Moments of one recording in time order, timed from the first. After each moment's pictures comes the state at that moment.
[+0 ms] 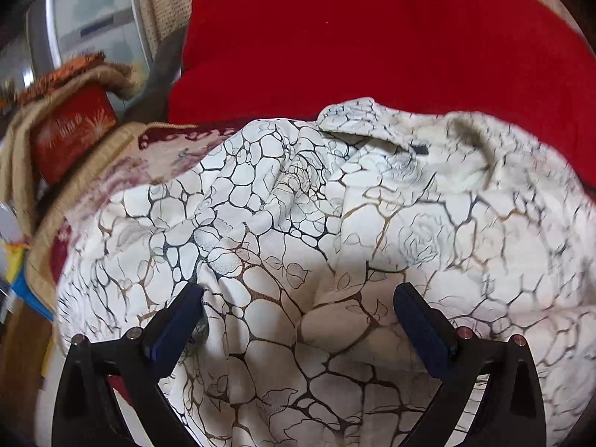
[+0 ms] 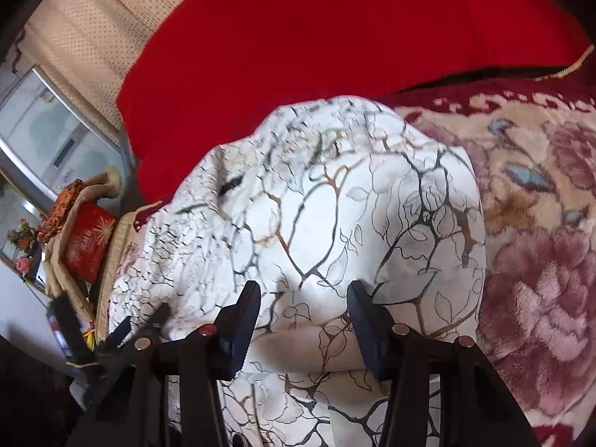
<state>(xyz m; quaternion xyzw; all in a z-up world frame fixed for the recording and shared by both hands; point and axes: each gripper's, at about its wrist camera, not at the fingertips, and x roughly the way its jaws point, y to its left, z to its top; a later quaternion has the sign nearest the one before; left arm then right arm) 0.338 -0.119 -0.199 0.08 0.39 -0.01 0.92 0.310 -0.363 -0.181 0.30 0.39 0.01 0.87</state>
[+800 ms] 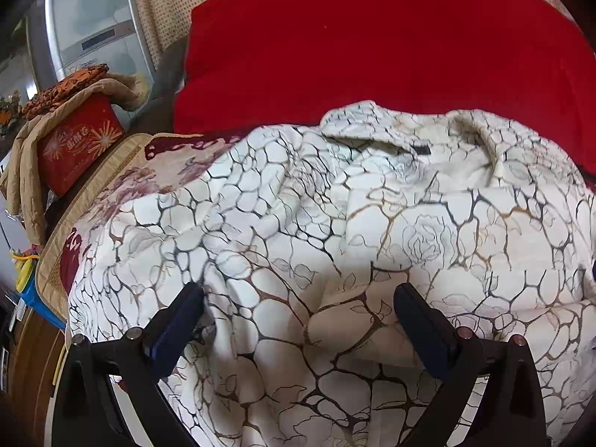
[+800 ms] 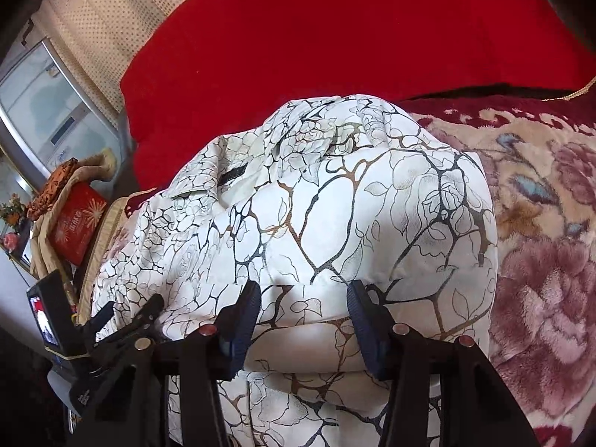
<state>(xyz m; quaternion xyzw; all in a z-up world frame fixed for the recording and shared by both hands) 0.334 -0.116 -0.193 0.09 0.37 0.00 0.92 0.314 -0.345 -0.184 0.25 0.40 0.00 0.88</state>
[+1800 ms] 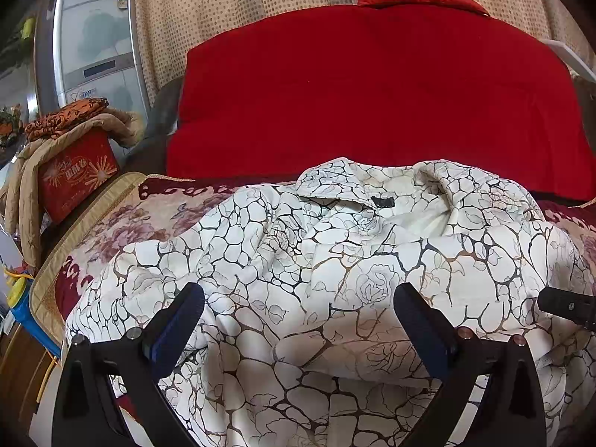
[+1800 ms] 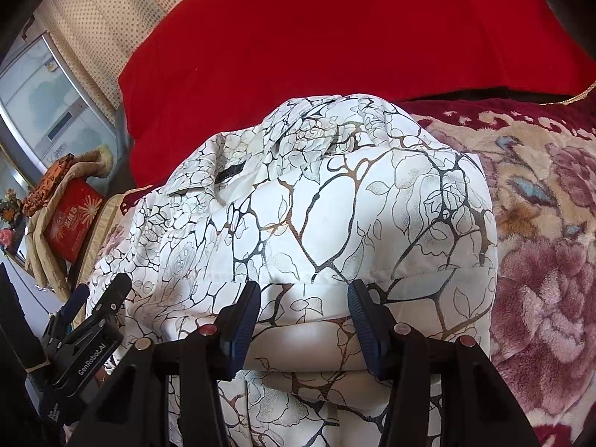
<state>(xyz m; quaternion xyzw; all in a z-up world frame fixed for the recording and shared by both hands) 0.310 -0.131 -0.161 0.08 0.30 -0.04 0.95 0.319 -0.347 -0.186 0.24 0.40 0.01 0.88</state>
